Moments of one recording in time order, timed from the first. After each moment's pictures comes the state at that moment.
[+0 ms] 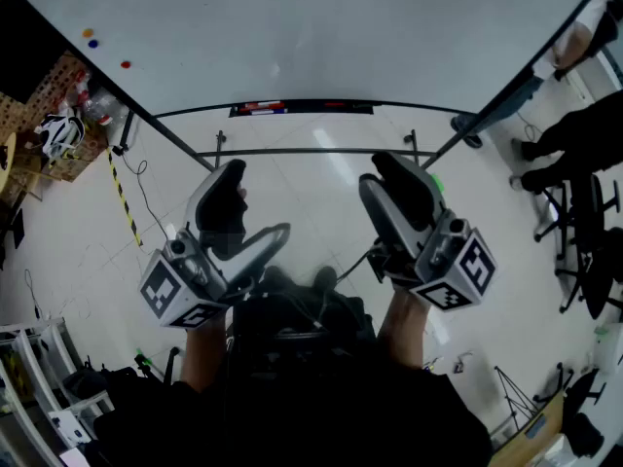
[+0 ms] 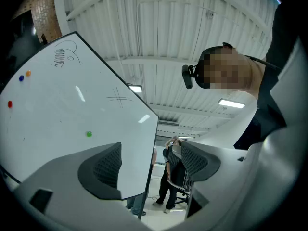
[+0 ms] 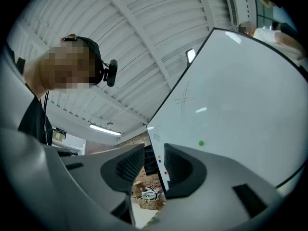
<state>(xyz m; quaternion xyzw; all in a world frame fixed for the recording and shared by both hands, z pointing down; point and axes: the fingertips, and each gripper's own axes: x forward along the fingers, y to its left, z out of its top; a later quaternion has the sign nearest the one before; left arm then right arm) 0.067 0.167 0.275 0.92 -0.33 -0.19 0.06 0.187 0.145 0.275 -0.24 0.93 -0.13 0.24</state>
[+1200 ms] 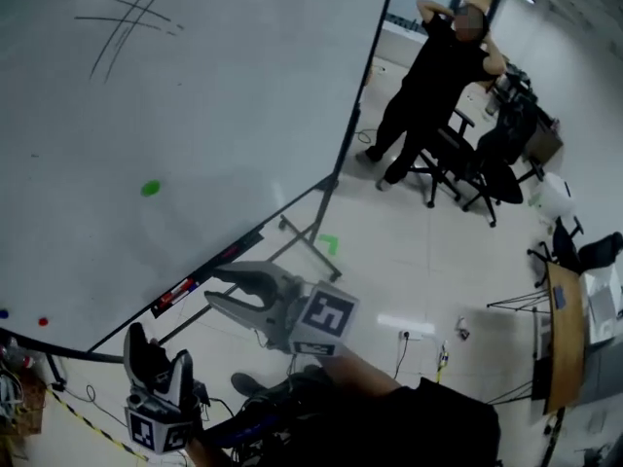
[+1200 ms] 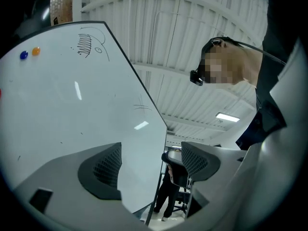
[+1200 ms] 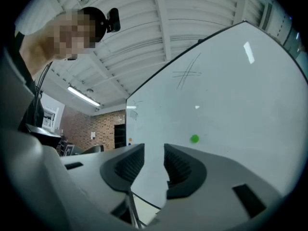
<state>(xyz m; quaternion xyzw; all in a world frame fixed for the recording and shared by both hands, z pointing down) -0.070 0.020 0.292 0.93 -0.27 -0.24 0.07 0.039 0.006 0.287 -0.38 0.92 -0.05 0.07</state>
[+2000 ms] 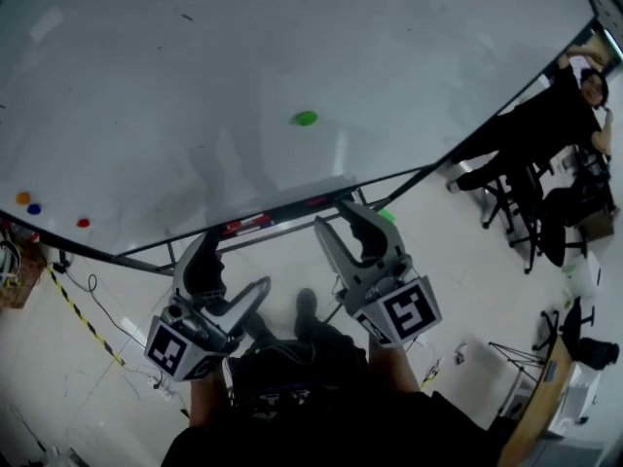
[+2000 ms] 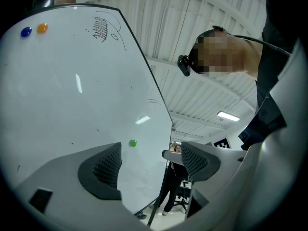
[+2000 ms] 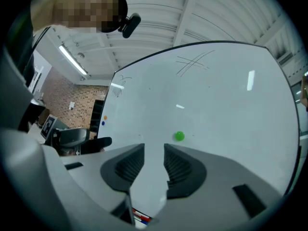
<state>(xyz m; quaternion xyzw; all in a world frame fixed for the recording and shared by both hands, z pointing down) -0.086 -0.055 0.318 0.94 -0.26 -0.21 0.10 0.034 -0.075 0.311 -0.51 0.86 0.02 -0.03</state>
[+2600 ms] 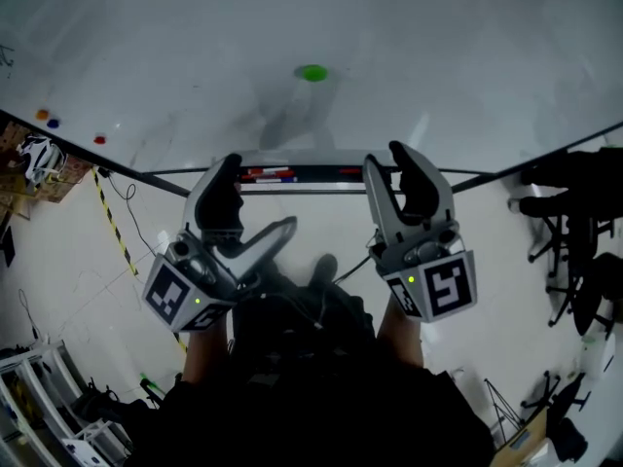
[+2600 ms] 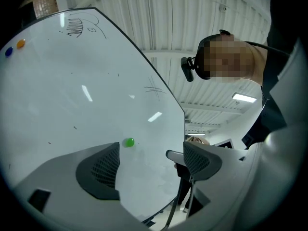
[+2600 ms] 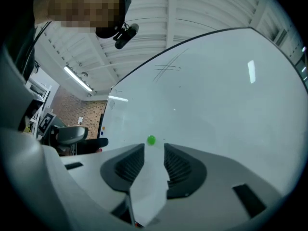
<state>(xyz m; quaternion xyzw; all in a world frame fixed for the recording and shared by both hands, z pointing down) -0.001 -0.085 0.297 0.91 -0.36 -0.18 0.06 0.125 -0.121 0.309 -0.45 0.89 0.02 0.03</state>
